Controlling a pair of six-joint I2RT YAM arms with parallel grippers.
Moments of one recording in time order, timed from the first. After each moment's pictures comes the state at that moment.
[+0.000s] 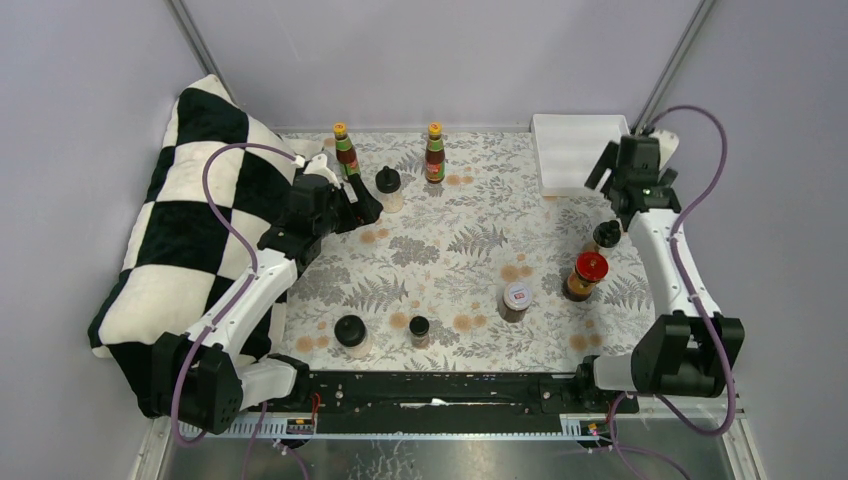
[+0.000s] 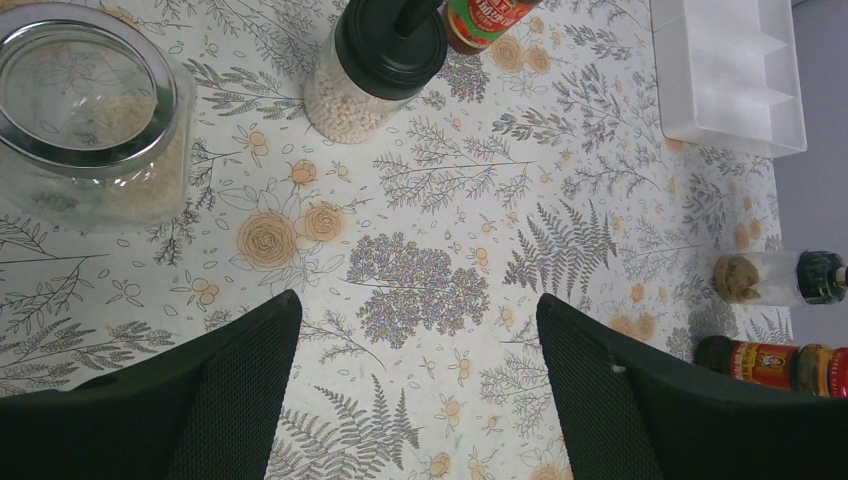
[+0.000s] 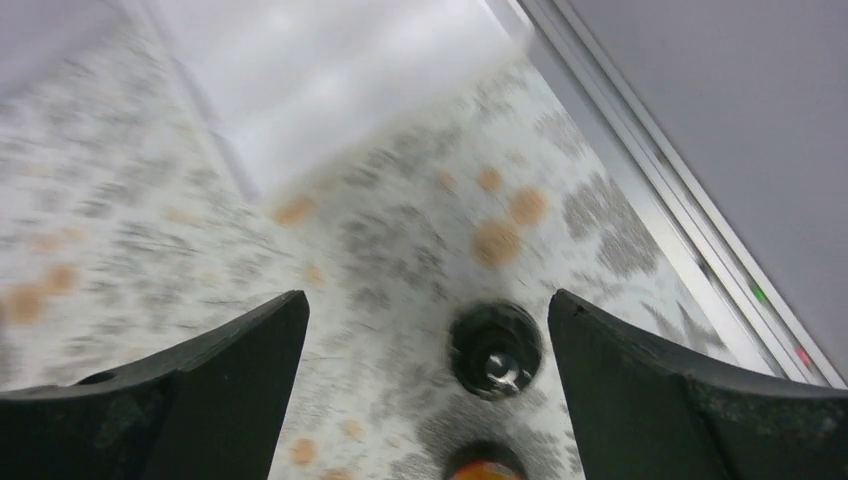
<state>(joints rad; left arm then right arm) -0.29 1.20 0.89 -0.19 0.07 -0.55 -0.05 1.36 1.15 -0.50 0.40 0.36</state>
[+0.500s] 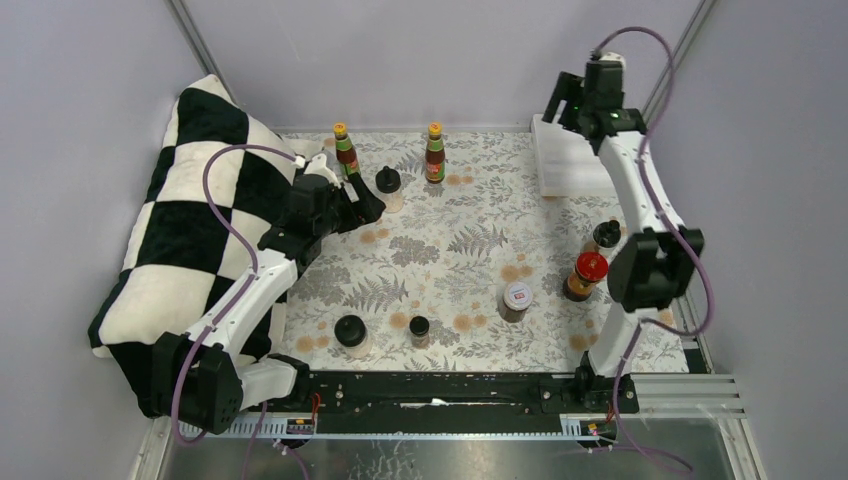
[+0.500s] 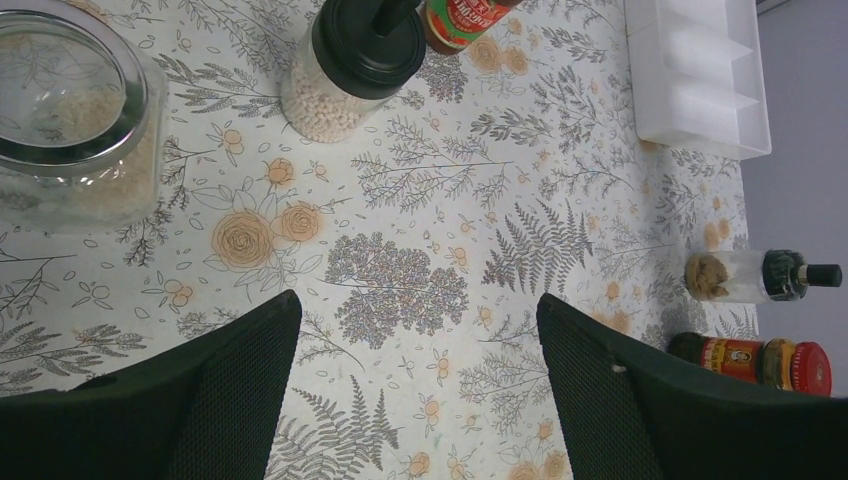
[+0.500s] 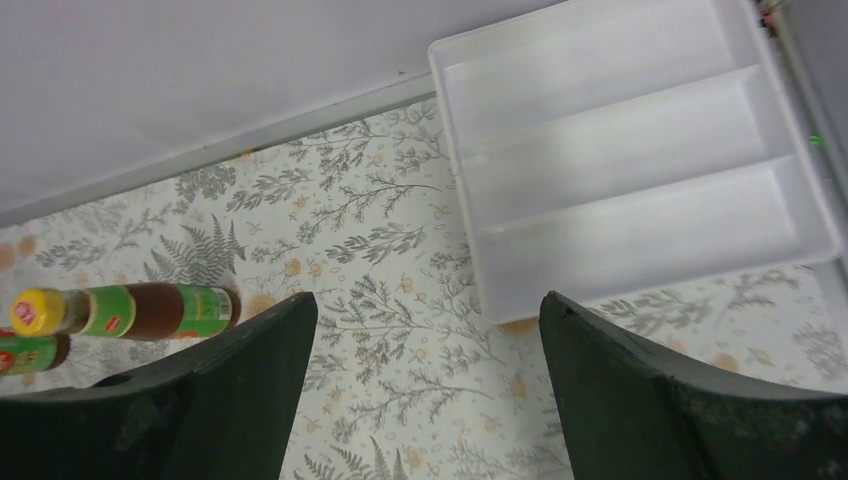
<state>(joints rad) -0.29 1.20 0.89 -0.17 0.10 -0.58 0.05 1.79 1.85 -0.56 0.12 0.32</state>
